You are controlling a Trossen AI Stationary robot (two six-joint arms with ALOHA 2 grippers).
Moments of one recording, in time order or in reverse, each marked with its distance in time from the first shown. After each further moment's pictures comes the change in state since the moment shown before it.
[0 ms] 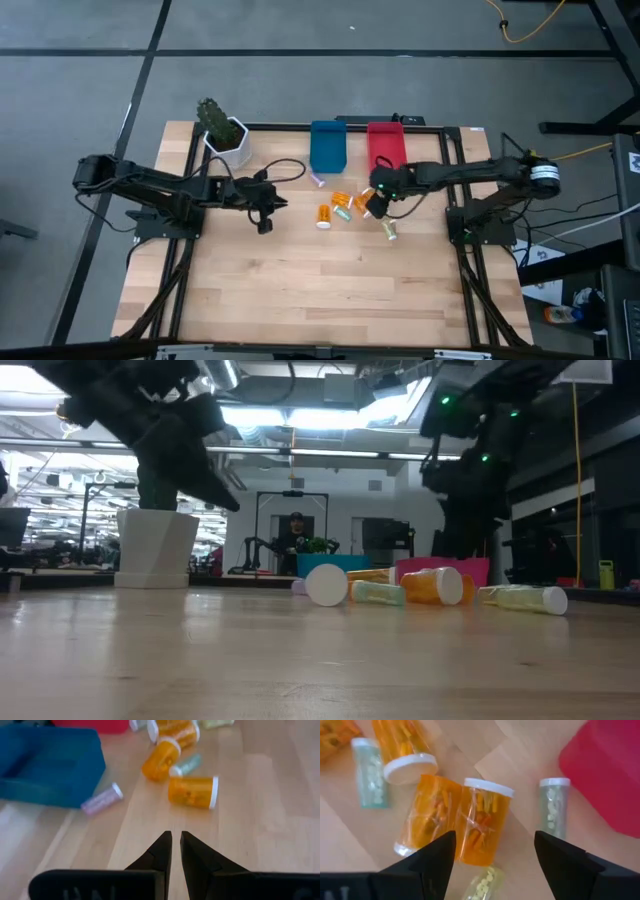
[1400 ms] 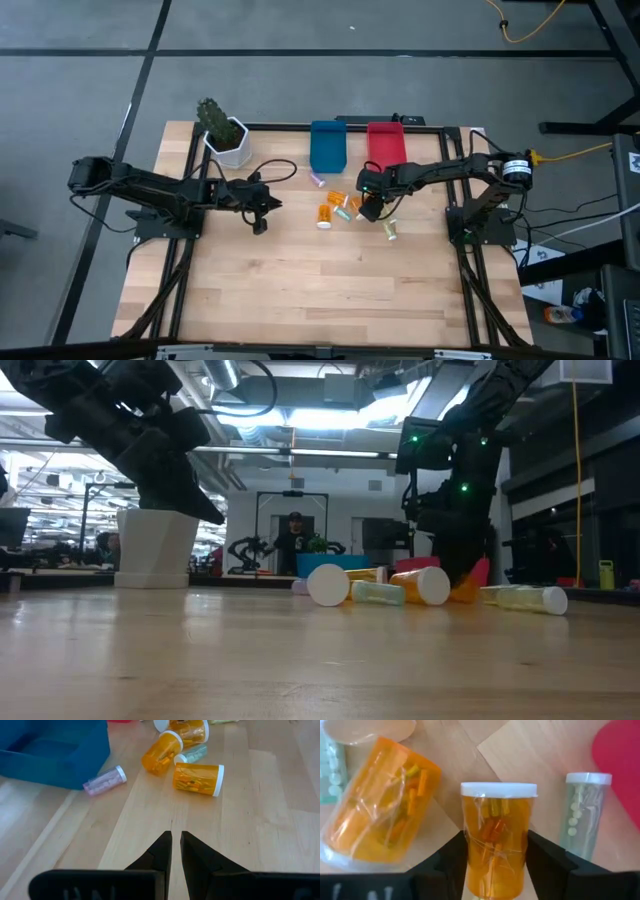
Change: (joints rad) left arm 0.006 -0.060 -0.104 0.066 0.000 -0.064; right arm -0.019 0.205 0.073 -0.016 -0.029 -0.057
